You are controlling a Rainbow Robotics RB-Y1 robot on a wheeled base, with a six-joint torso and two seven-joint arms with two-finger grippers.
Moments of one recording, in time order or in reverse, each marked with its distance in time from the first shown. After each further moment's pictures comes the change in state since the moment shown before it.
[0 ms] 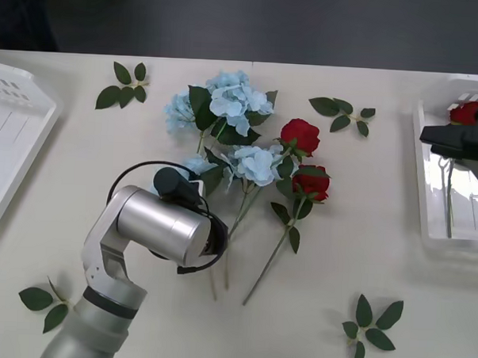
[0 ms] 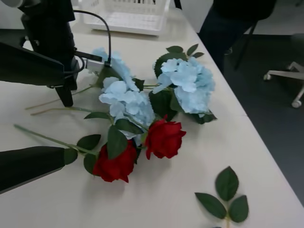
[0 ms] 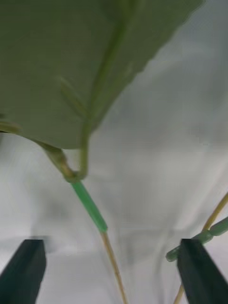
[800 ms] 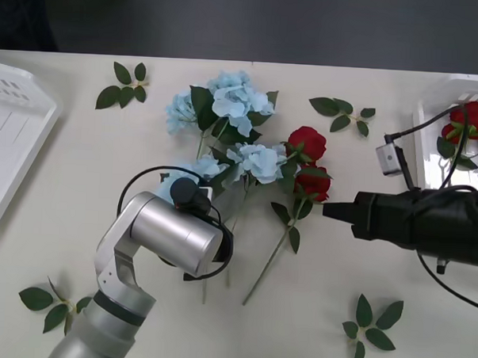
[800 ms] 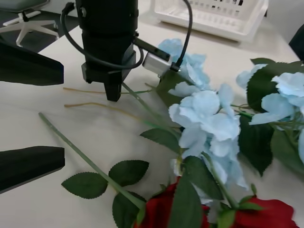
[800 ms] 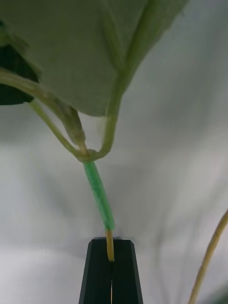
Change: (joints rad) right arm 0.038 -0.064 0.554 0.068 0.015 -0.388 0.350; left arm -0.001 0.000 -0.058 0.034 -0.044 -0.017 0.000
